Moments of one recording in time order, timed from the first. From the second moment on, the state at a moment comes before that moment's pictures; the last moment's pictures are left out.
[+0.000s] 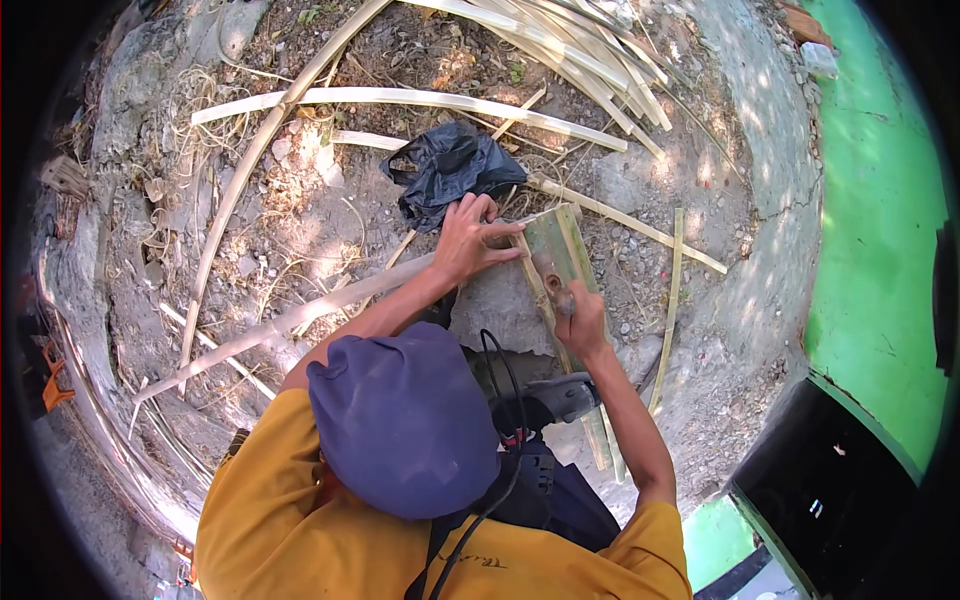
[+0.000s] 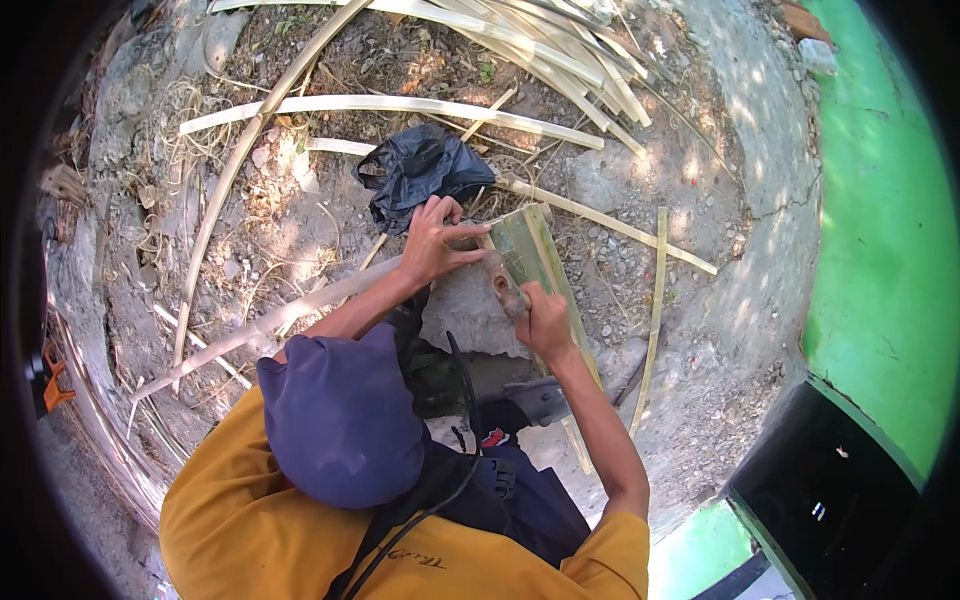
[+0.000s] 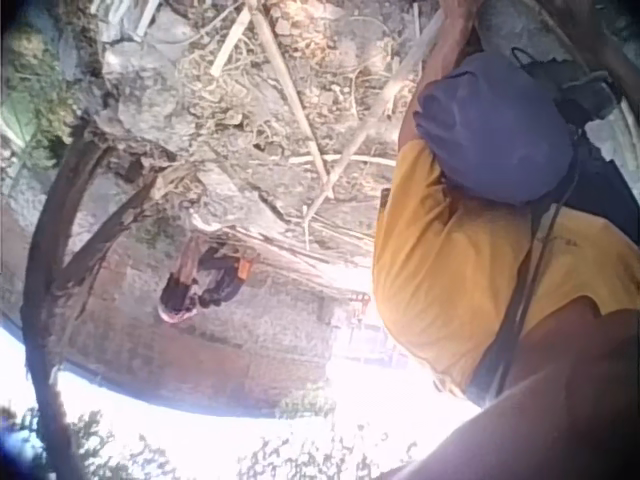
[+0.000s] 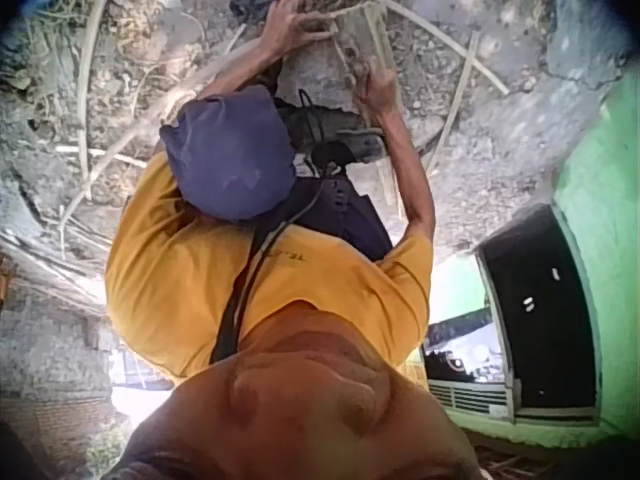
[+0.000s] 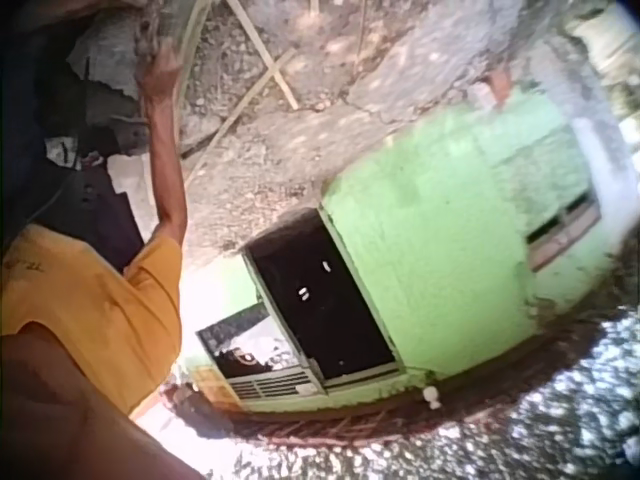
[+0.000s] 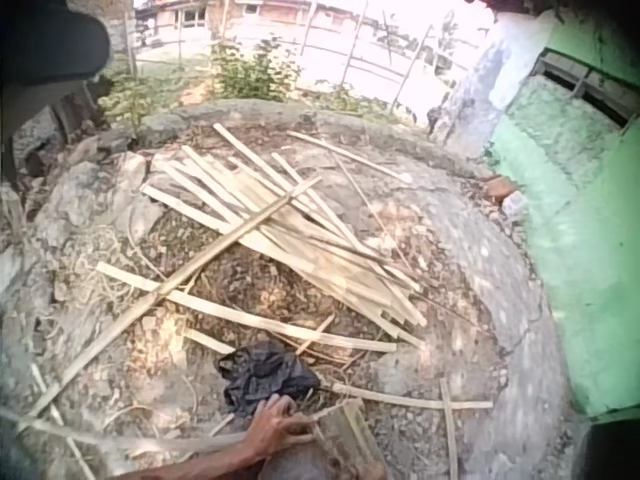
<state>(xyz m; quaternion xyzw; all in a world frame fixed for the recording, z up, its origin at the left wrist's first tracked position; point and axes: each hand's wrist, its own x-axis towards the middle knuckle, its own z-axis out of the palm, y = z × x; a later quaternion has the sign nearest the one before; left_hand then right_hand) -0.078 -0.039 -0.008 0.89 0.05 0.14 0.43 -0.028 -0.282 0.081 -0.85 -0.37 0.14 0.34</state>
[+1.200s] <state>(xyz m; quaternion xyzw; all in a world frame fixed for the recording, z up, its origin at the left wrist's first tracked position) -0.098 -0.026 -0.004 0.91 0.02 0.12 0.39 -0.027 -0.274 0.070 -0.89 -0.29 0.25 0.23</state>
